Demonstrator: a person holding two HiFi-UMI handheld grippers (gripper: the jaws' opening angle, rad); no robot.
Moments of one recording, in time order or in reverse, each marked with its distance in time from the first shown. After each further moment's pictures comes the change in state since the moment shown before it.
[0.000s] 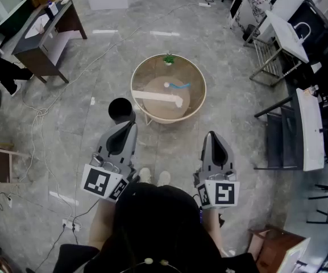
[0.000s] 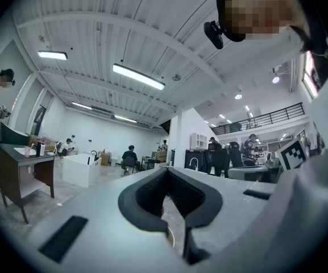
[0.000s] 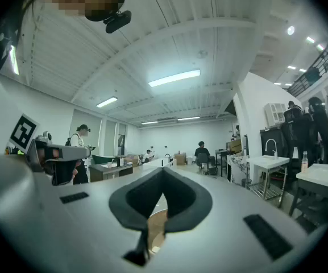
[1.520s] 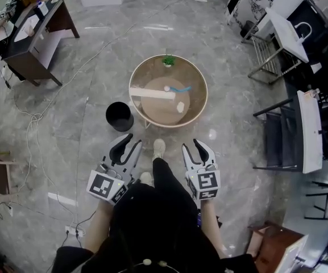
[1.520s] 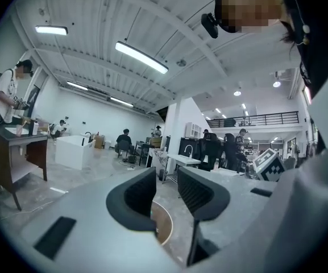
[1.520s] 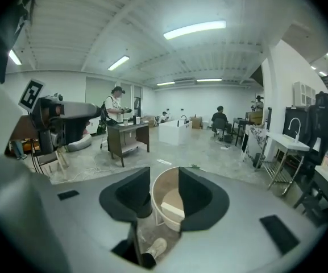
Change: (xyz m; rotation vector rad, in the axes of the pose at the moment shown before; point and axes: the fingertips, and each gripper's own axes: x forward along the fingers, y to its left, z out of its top) left arm 0.018 0.065 -0.088 -0.068 0.145 -0.091; right arm 0.077 0.043 -0.161 -0.088 0.418 0.175
